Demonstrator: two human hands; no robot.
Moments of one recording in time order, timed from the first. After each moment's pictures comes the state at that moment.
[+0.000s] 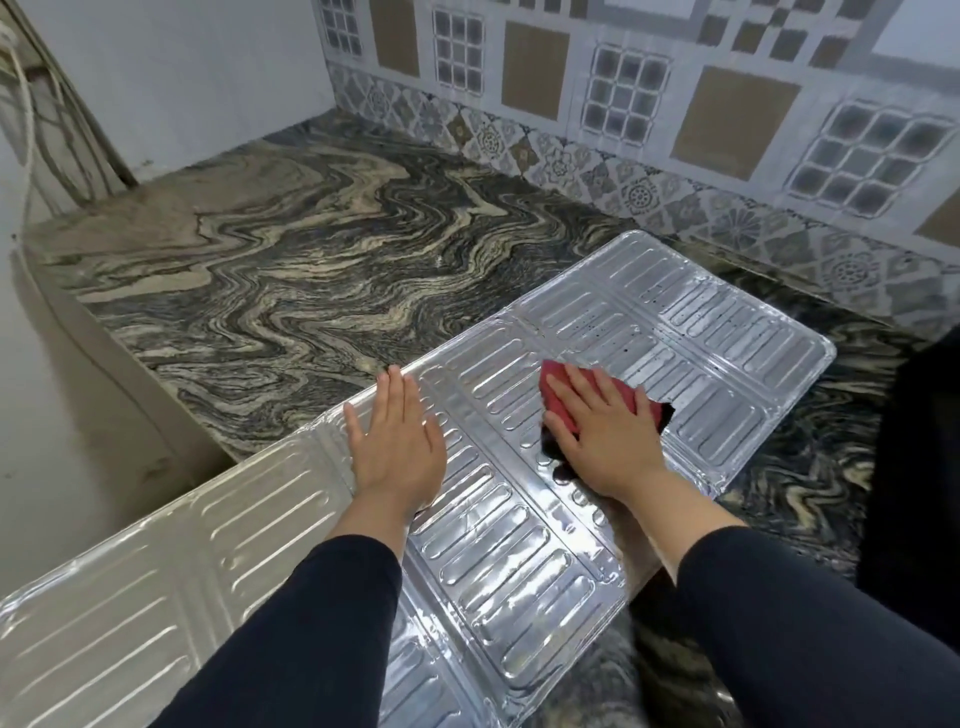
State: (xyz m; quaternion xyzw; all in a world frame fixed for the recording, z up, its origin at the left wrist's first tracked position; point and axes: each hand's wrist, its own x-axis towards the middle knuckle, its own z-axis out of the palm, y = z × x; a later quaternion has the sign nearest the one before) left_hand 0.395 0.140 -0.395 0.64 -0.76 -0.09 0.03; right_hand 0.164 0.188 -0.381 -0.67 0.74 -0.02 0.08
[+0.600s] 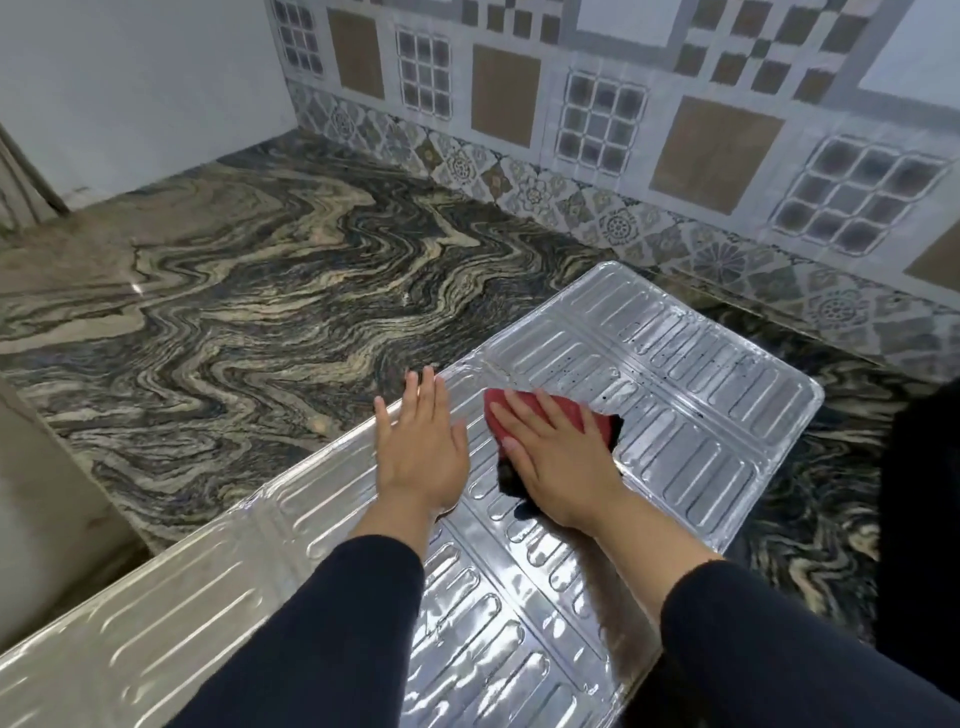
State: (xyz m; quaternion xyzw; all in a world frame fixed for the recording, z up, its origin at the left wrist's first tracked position) left_hand 0.324 0.076 -0.394 0.59 -0.80 -0.09 0.03; right_hand 0.164 0.137 -0.378 -0.72 0.68 -0.03 0.09
